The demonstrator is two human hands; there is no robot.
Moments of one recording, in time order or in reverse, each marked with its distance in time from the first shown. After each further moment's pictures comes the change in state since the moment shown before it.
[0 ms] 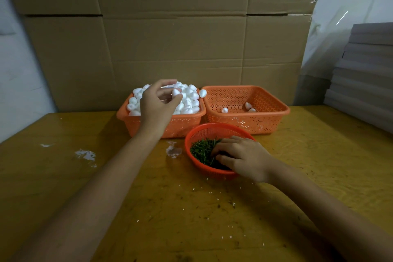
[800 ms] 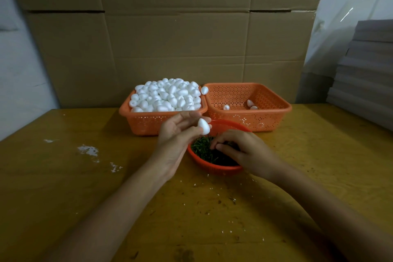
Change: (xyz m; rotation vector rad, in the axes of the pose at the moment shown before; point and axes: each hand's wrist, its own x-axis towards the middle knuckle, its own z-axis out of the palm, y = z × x) left_hand -0.082 0.014 0.004 -0.657 -0.362 -0.360; right_hand -0.007 -0.003 -0.002 0.362 0.225 -0.057
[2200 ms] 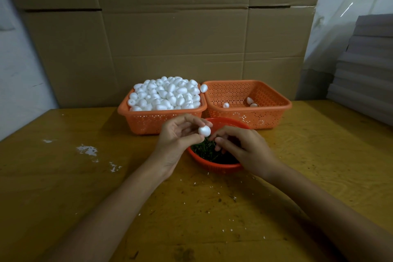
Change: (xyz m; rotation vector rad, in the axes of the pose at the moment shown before) left_hand 0.001 -0.007 -0.010 0.165 -0.127 0.098; right_hand -0.003 0.001 0.011 0.078 0.146 -0.028
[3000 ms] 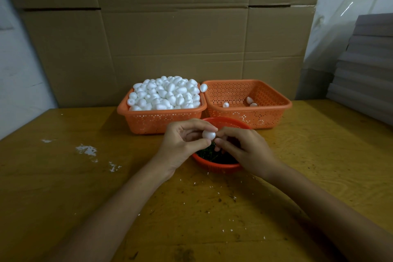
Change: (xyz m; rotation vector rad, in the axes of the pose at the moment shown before) left_hand -0.003 0.000 0.005 0.137 -0.074 0.058; right_hand 0.002 0.000 0.001 -0.036 -0.008 -0.030
